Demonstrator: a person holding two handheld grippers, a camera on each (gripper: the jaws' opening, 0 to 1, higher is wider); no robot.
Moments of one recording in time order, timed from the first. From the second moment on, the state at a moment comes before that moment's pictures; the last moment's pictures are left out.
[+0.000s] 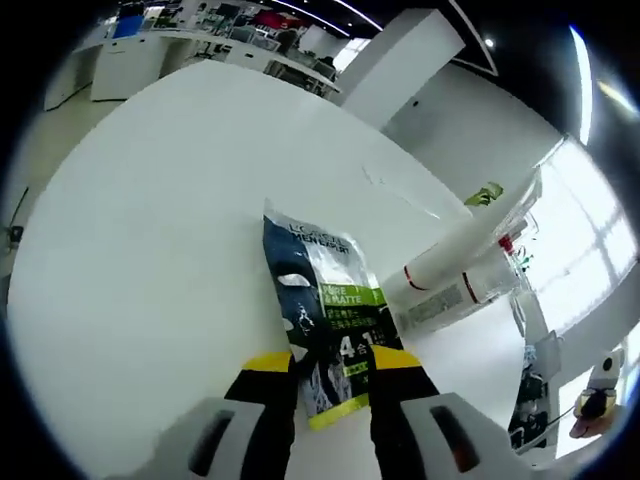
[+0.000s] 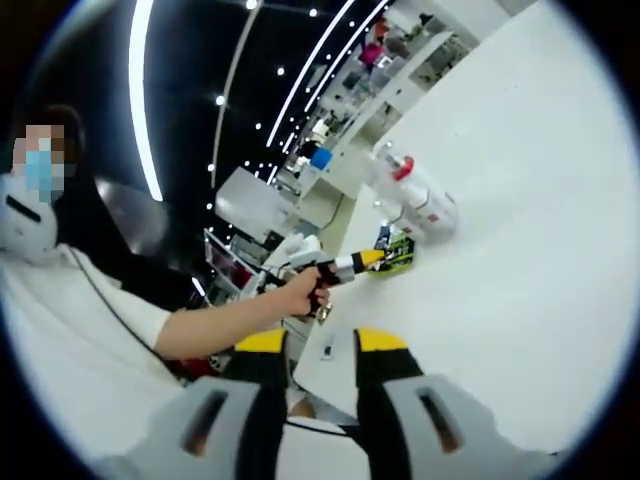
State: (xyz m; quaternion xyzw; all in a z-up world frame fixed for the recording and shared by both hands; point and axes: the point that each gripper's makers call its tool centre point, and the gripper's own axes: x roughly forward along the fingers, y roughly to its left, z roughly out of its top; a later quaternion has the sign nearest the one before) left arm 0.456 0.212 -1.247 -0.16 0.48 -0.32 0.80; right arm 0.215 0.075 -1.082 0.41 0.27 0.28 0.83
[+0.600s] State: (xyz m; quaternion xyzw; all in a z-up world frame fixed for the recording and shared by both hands) left arm 0.412 0.251 -1.171 -0.20 0.31 -0.30 0.88; right arm 0.236 0.133 -1.093 0.36 0.29 0.36 0.81
